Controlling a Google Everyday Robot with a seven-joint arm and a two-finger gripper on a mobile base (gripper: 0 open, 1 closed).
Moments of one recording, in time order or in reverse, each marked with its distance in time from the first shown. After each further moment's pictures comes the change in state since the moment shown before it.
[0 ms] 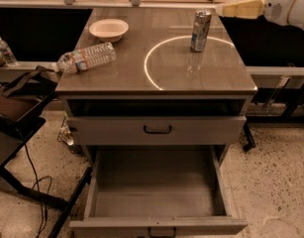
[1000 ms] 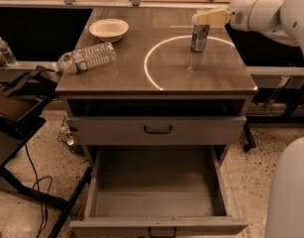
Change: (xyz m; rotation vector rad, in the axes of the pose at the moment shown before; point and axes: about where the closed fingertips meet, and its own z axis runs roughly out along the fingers) arm 0.090 -0.010 0.107 -0.104 0.122 0.236
